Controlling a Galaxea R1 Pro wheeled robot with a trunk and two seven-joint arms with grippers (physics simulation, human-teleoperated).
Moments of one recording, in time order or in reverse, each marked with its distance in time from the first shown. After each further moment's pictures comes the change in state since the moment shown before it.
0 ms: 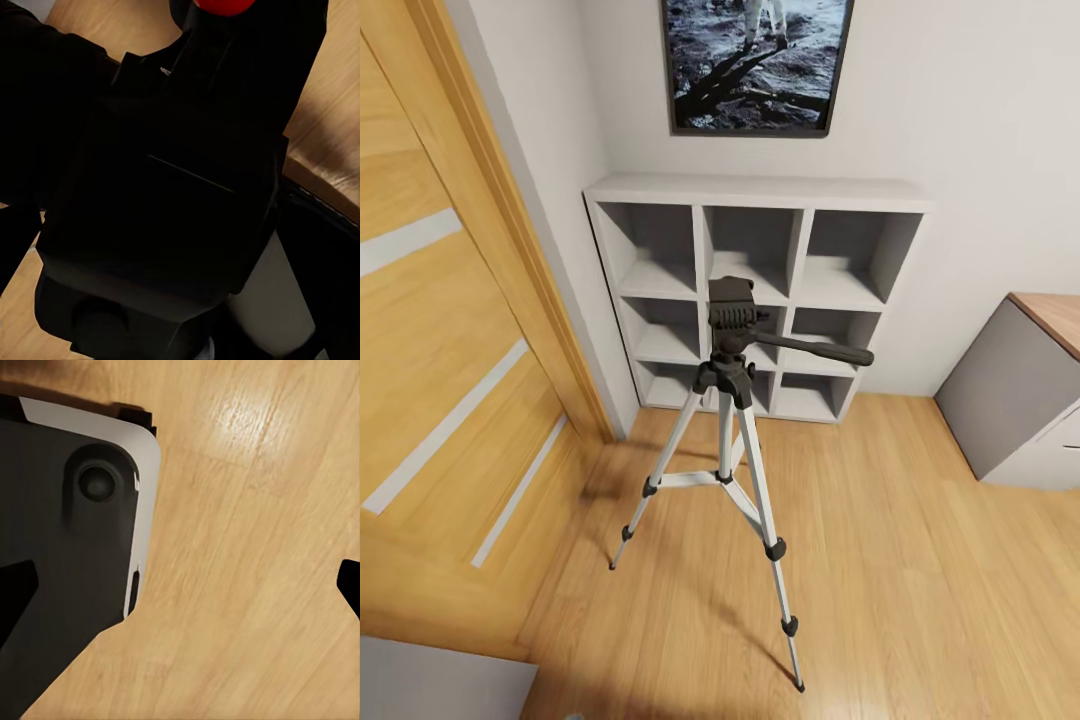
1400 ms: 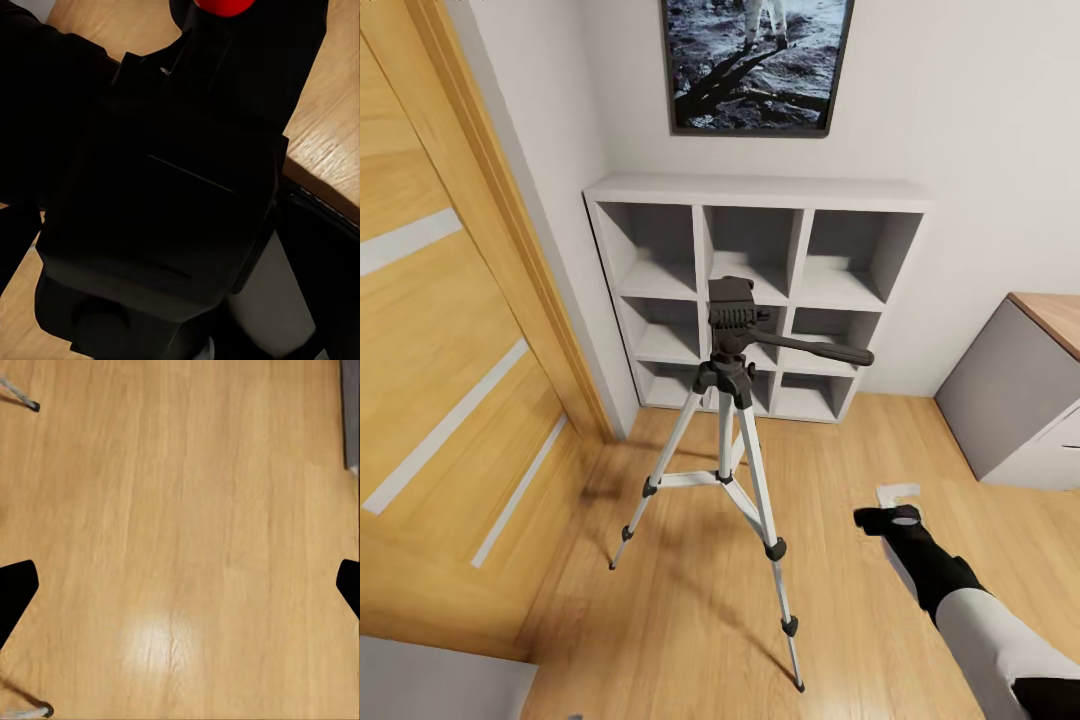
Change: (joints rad) left arm 0.000 0.000 0.001 0.000 0.000 0.000 0.001; right arm -0.409 0.029 -0.012 -0.515 -0.044 0.316 -0.252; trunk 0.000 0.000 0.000
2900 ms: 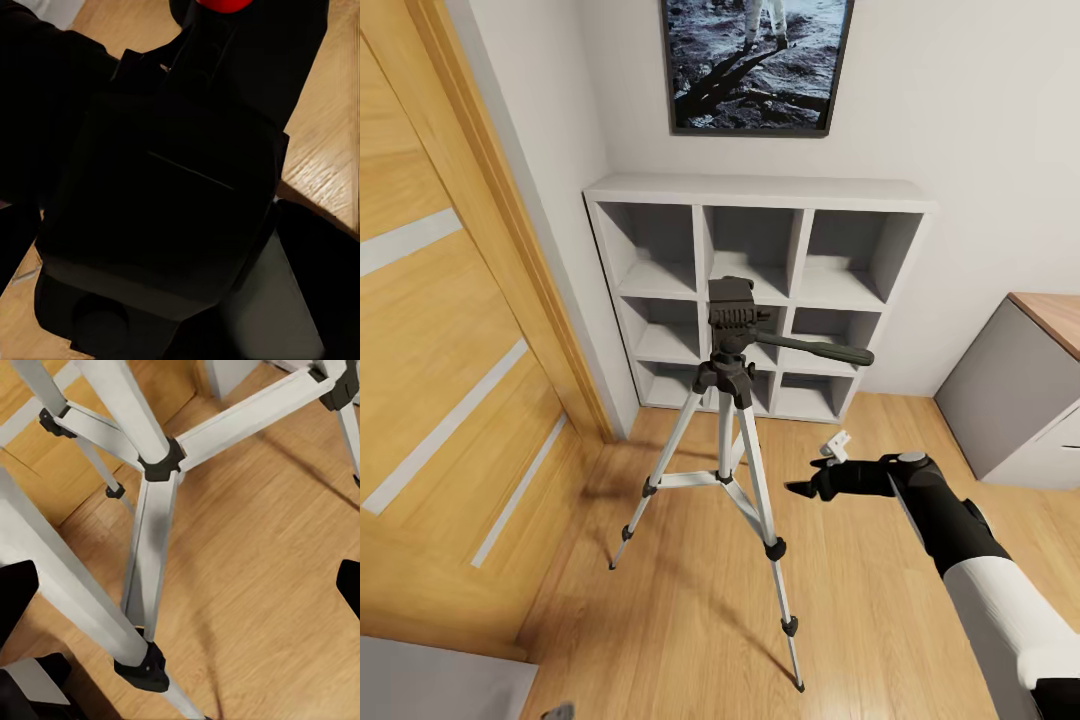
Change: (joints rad) left arm 0.002 0.024 0.002 -0.028 -0.001 -0.025 -0.013; right arm -0.036 -0.026 0.016 -0.419 0.156 0.214 1.095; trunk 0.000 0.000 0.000
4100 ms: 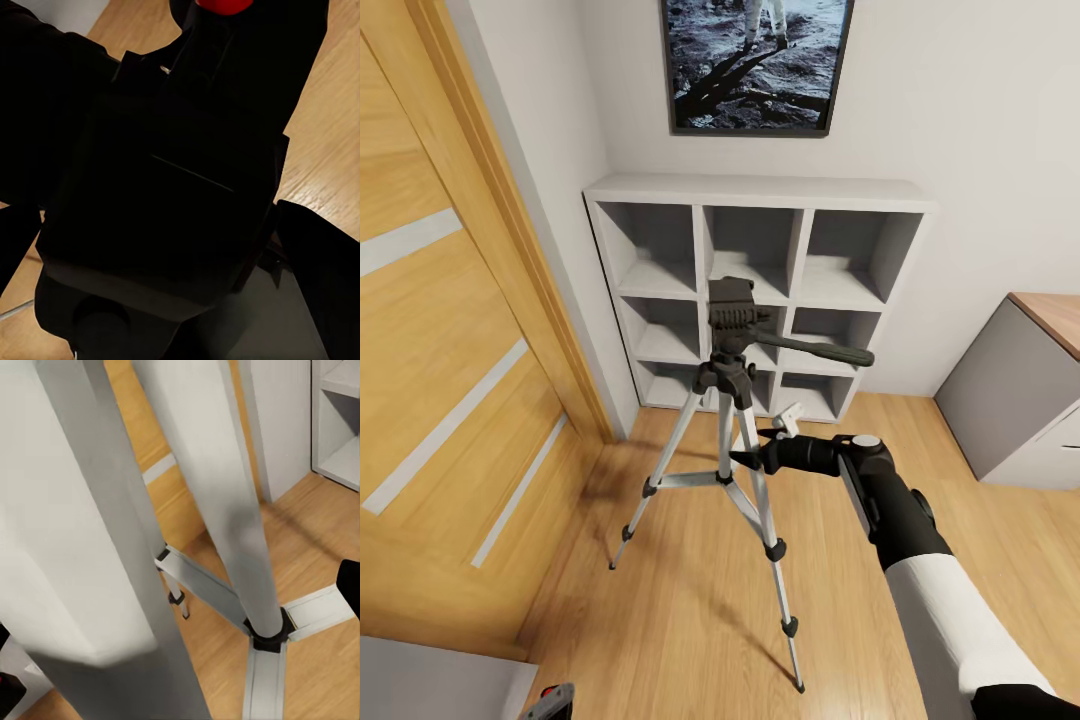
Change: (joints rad) left arm 0.000 0.001 0.002 -0.053 0.001 -0.037 0.001; right arm 0.000 0.203 -0.019 -0.149 -0.056 0.011 -0.043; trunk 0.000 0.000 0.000
